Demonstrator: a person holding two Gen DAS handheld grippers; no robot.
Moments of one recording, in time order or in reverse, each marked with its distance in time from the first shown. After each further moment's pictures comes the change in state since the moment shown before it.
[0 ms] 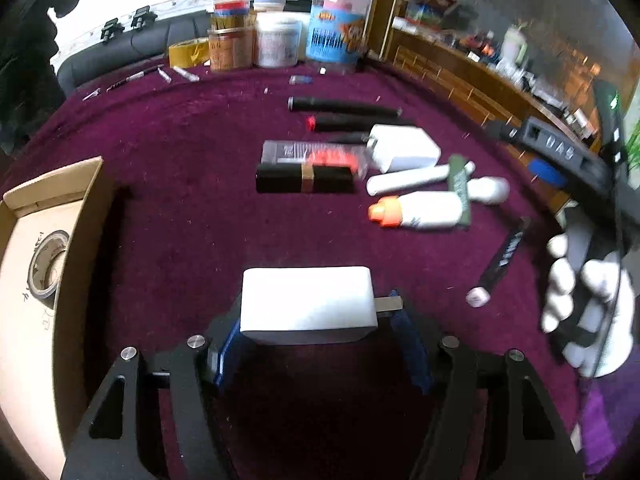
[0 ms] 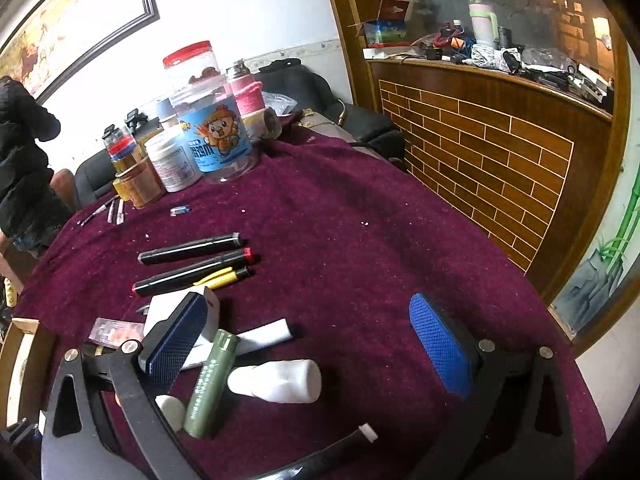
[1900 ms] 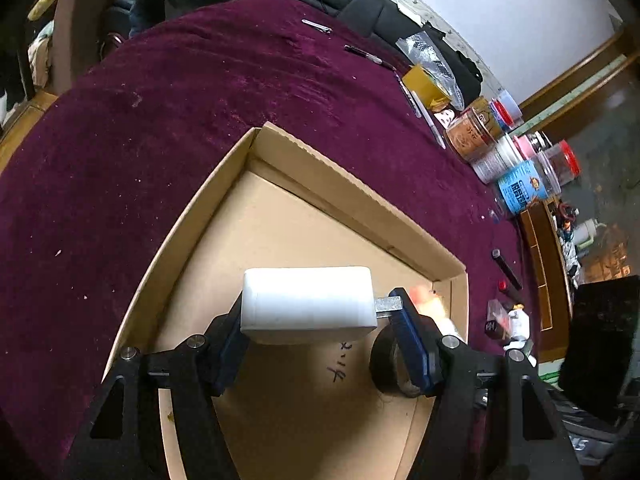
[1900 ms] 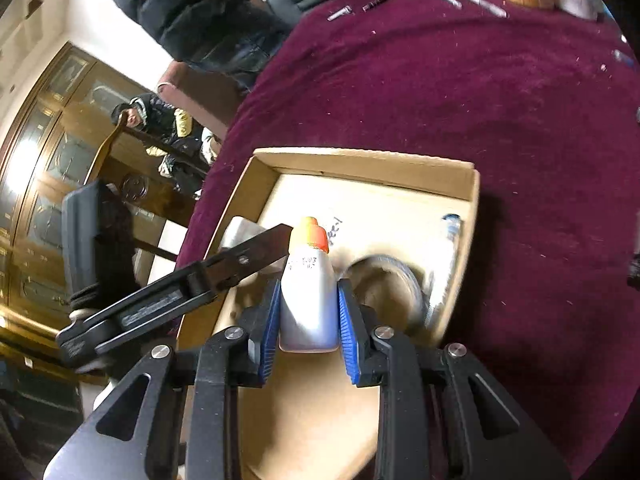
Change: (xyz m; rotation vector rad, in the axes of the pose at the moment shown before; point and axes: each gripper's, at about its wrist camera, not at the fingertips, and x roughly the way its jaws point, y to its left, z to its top) left arm -0.024 0.311 0.012 -0.650 0.035 -0.062; right arm 0.047 0.365 -0.090 -0.212 0.696 0.698
